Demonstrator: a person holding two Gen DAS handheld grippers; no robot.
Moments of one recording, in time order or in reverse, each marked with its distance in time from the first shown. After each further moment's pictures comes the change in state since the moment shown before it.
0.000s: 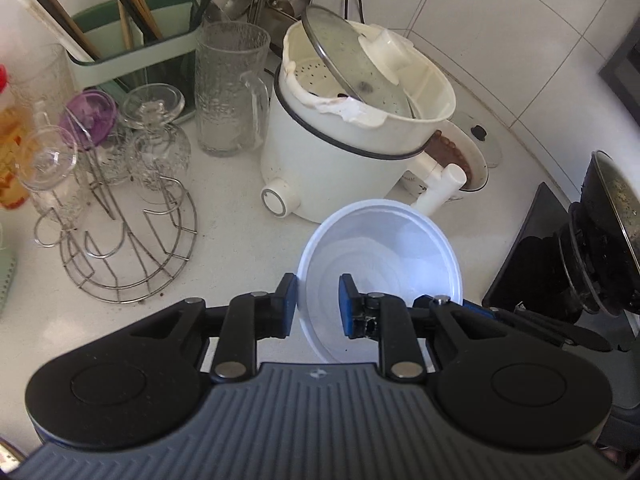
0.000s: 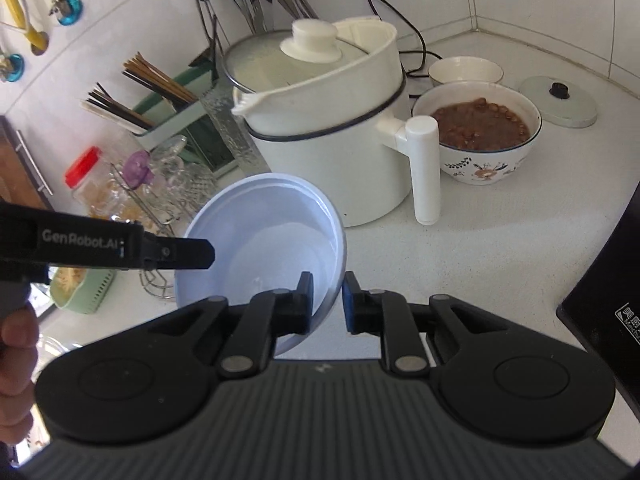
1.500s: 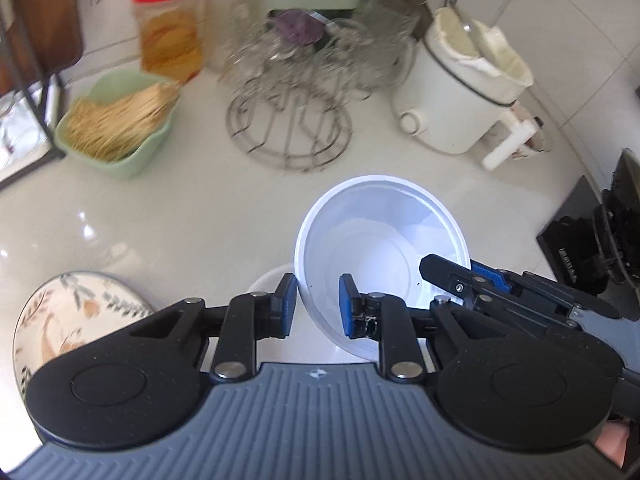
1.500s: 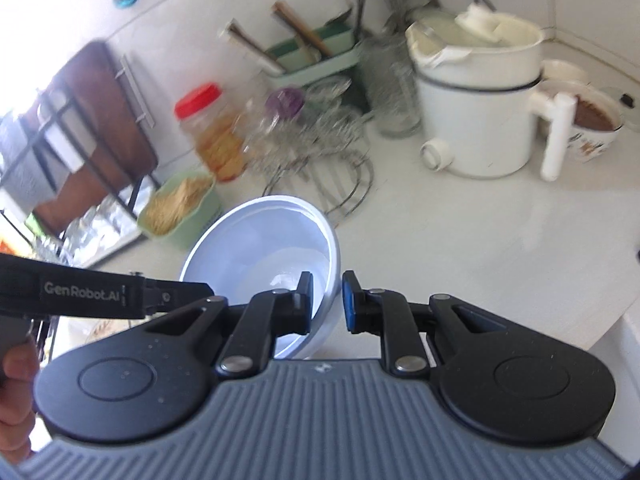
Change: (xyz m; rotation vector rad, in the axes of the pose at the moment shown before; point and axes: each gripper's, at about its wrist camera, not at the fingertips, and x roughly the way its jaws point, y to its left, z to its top) left arm -0.114 0.110 -0.126 -0.169 0.042 0.120; right arm -0.032 0.133 -0.070 -0.121 0.053 0.128
